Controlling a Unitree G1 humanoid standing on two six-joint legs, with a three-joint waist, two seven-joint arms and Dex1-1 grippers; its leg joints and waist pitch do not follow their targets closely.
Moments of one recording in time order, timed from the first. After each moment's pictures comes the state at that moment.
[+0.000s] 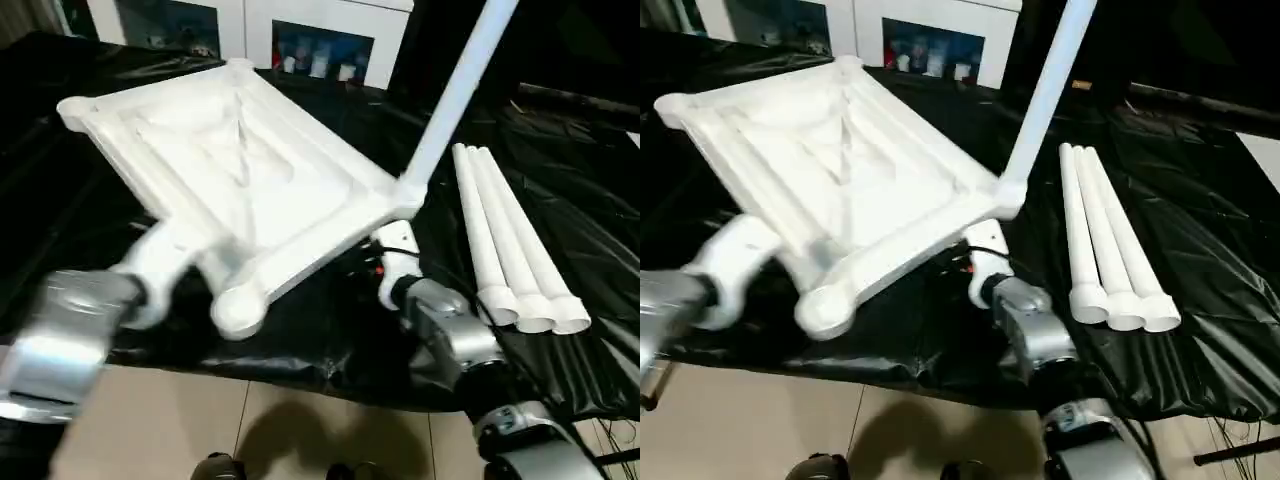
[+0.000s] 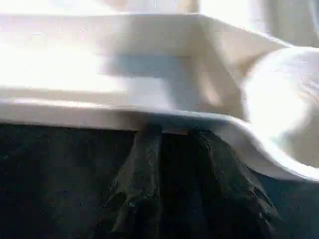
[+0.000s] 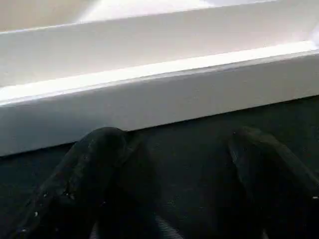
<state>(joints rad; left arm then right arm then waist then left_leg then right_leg) -0.31 0.58 -0.15 -0.30 0.07 1.02 -0.72 -0.55 -0.04 0.13 0.68 0.10 0.14 0.39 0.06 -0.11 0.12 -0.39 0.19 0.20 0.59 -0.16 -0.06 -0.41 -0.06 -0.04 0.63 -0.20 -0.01</state>
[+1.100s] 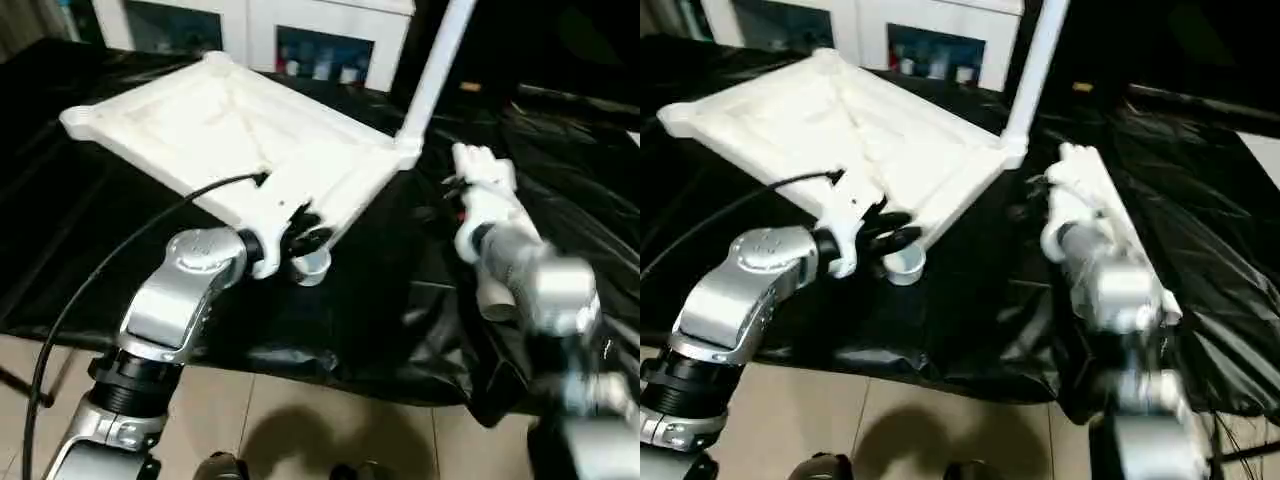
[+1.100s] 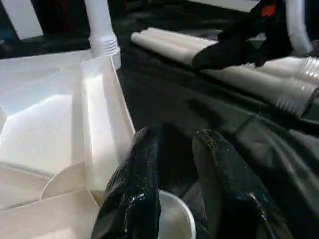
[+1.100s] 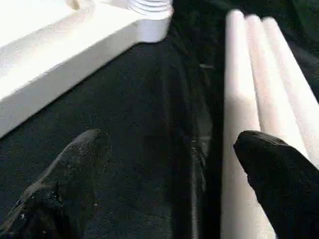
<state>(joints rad) -0.54 0.29 -0.16 -0.09 -0.11 0.66 -0.69 -0.70 -0.26 -0.14 0.40 0.10 0.78 0.09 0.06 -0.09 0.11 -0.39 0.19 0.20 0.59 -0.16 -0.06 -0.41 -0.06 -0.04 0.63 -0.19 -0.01</state>
